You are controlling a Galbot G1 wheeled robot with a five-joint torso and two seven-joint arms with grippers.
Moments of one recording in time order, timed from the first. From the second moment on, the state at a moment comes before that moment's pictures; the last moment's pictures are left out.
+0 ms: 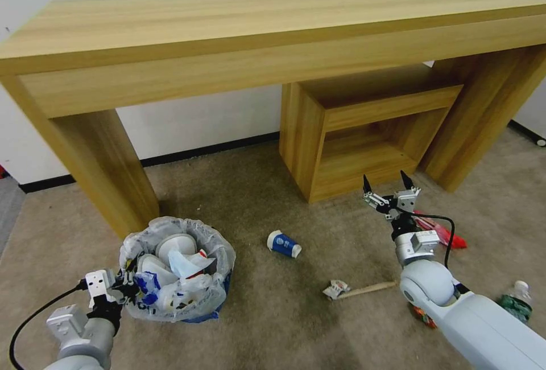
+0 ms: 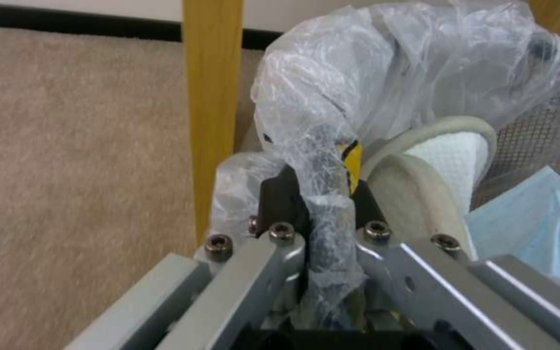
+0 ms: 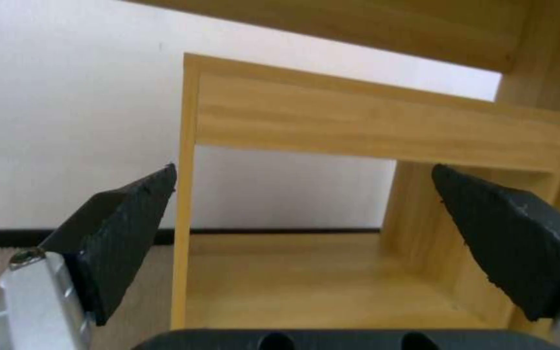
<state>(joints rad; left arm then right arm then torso) 1.73 -1.33 -0.82 -2.12 -0.54 0.27 -0.07 -1.02 0.78 0.02 1.67 0.49 0.39 0.44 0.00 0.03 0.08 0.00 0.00</state>
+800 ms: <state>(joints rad) 1.80 -1.31 -0.80 -2.18 -0.55 0.31 -0.06 -1.03 0.71 -0.02 1.68 0.49 0.37 0.36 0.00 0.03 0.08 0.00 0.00</state>
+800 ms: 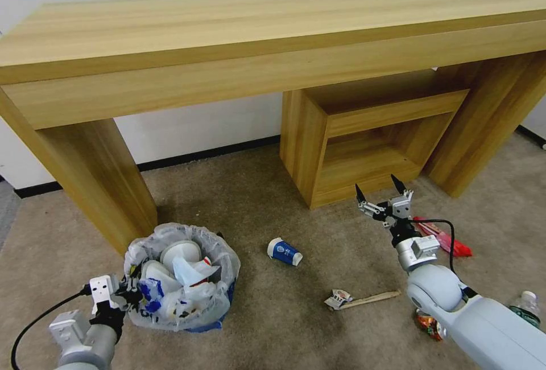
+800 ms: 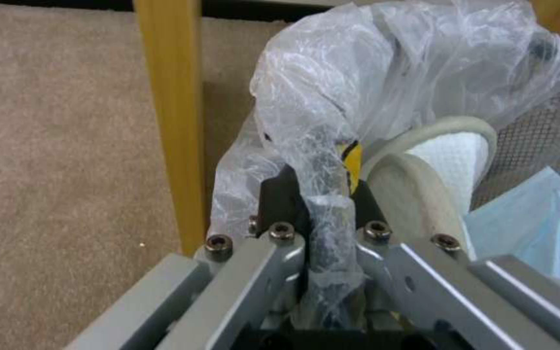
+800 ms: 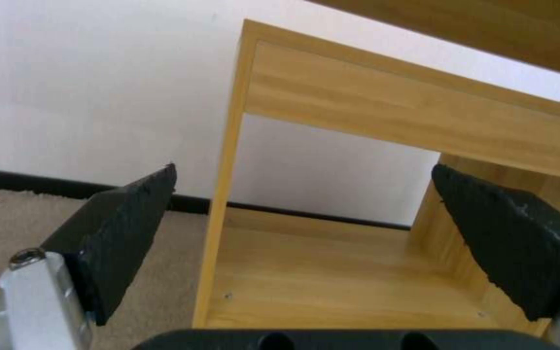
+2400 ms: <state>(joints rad) 1.74 -1.26 -0.76 -2.11 -0.58 0.31 -0.06 -0.58 0.88 -0.81 1.02 0.48 0.45 0.03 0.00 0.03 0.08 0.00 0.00</state>
